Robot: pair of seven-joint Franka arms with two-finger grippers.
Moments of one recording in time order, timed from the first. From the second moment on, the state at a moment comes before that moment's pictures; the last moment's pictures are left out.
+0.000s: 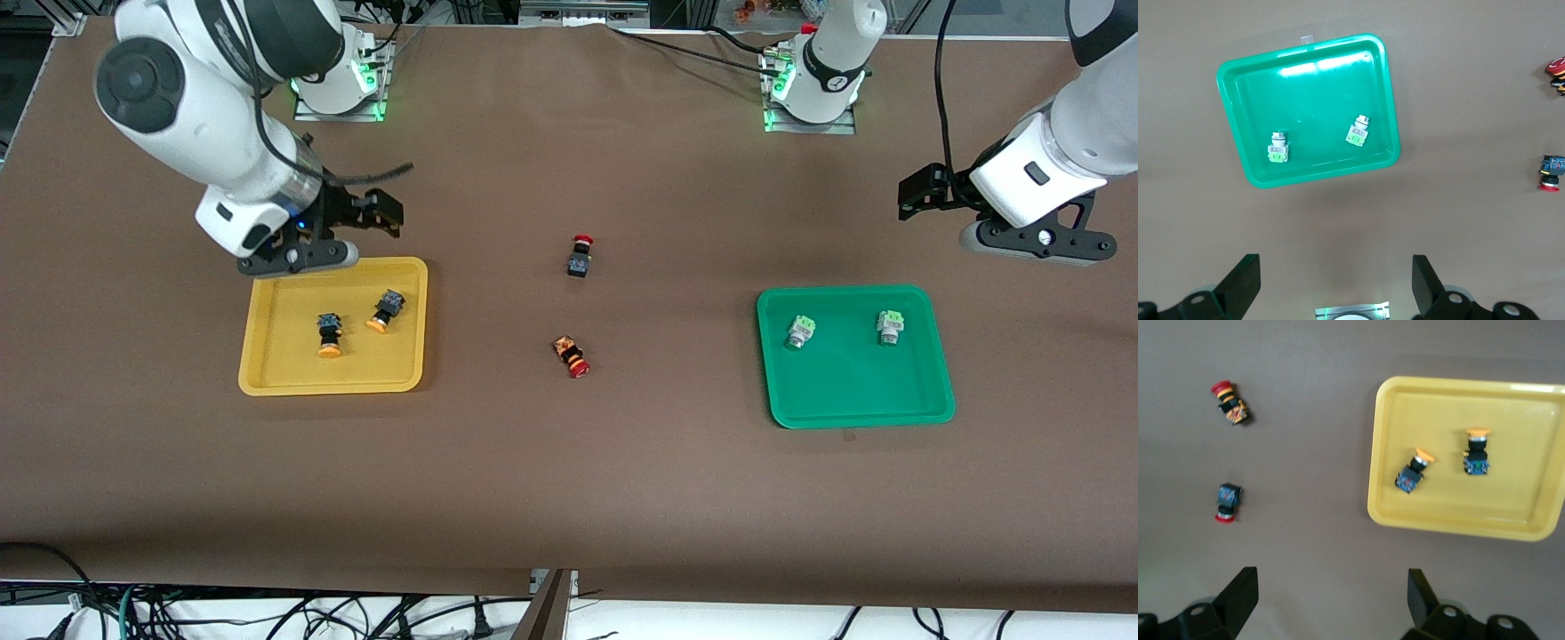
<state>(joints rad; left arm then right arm) -0.05 0.08 -0.08 -1.53 0.00 1.44 0.00 0.71 0.12 -0.36 -1.65 0.20 1.66 0.22</state>
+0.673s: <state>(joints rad) -0.05 0.12 -0.08 -1.46 0.00 1.45 0.00 0.70 0.02 -0.46 -1.64 0.10 1.45 0.23</state>
